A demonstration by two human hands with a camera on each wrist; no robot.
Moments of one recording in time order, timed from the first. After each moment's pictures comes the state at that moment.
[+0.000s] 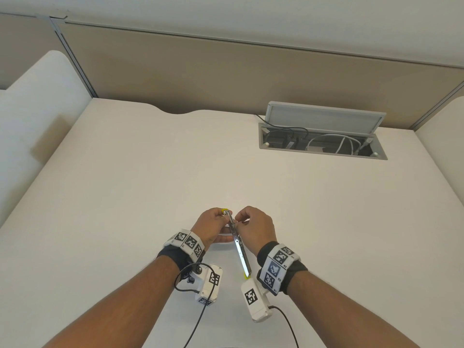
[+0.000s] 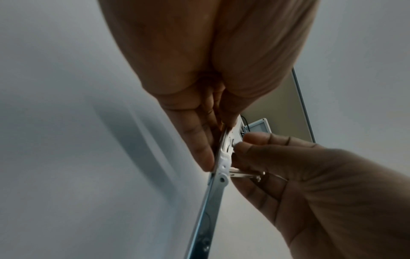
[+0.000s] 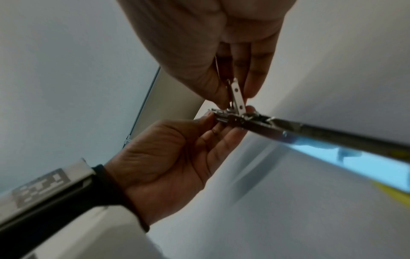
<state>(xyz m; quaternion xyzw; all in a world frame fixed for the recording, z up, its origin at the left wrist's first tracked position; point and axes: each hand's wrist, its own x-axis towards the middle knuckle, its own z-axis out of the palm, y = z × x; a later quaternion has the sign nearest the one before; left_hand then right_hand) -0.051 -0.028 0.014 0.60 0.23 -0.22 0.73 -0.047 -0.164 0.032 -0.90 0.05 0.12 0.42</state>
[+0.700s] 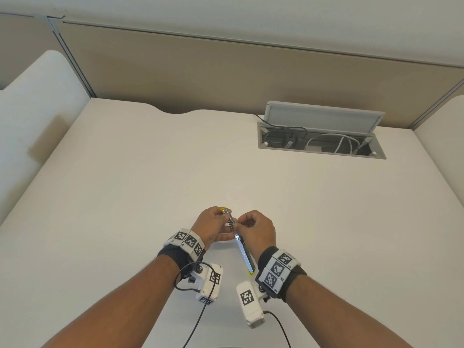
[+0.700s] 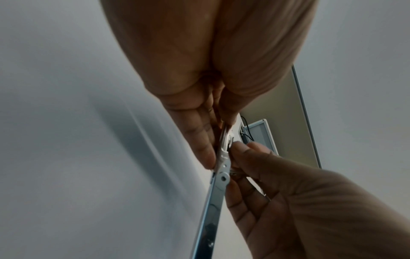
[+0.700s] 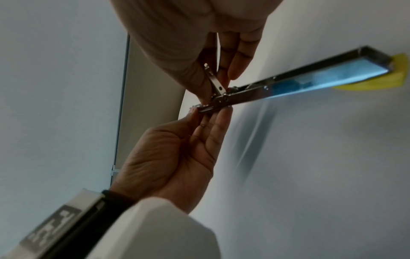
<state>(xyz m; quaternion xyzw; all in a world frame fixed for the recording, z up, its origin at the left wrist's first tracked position) -0.050 -0.030 0.012 0.58 0.24 -0.22 0.75 -0.060 -0.165 0.031 -0.82 0.15 0.11 0.54</state>
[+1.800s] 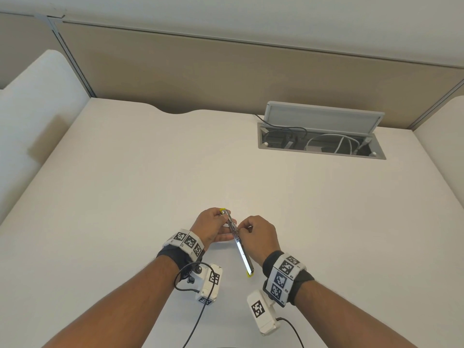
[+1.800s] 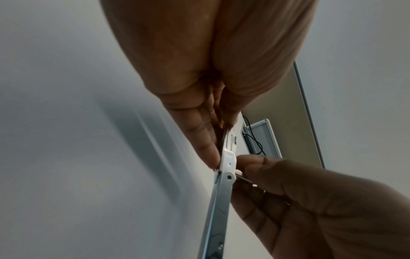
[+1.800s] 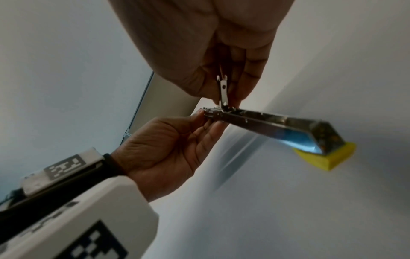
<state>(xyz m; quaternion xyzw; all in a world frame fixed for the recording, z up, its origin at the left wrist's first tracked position) -0.049 -0.028 0.009 0.58 0.24 -0.22 0.75 -0.064 -0.173 0.041 -0.90 0.06 0.15 0.40</state>
